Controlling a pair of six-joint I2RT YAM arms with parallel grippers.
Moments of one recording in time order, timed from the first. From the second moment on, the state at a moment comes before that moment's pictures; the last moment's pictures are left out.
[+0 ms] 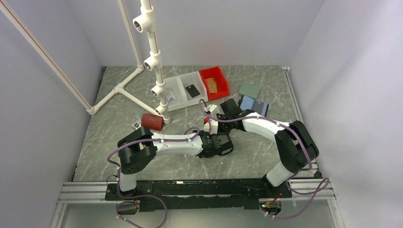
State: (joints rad) left arm -1.23 1.87 1.29 -0.69 -0.63 -1.09; right arm 0.57 1.58 0.90 -0.36 -0.42 -0.23
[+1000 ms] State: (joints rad) left arm -1.23 1.87 1.30 -0.77 -0.66 -1.17; right arm 0.58 1.59 0.90 -0.36 -0.43 -0.23
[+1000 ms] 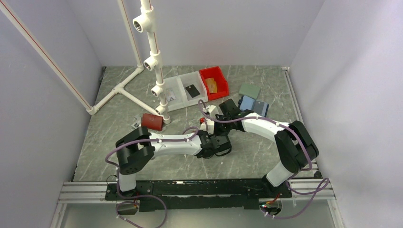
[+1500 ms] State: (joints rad) left arm -1.23 1.81 1.28 -0.85 -0.71 -1.23; right arm 0.58 1.59 0.90 -0.36 -0.43 -0.23
